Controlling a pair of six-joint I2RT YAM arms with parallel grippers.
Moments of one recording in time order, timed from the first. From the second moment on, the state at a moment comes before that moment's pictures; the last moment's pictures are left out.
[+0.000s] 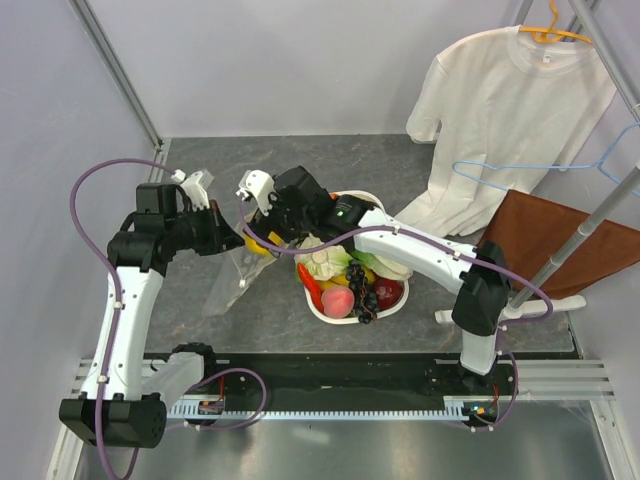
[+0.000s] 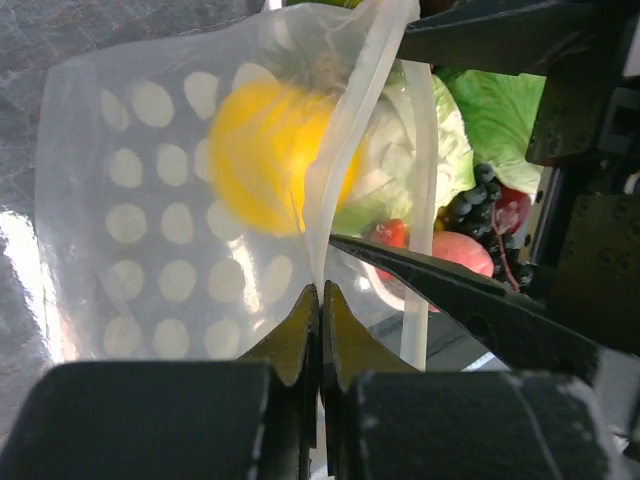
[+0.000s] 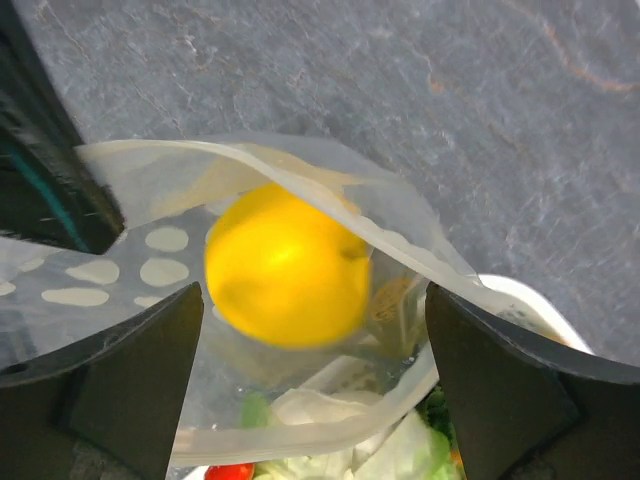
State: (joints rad) left arm -0.03 1.00 1.15 -0.94 0.53 -0.23; right arm 0.99 1.87 1.75 -0.44 -0.05 -0.17
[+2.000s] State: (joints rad) left arm -0.03 0.90 1.00 -0.89 0.60 -0.31; right arm 0.60 2.06 1.93 -1.32 -0.10 -0.26
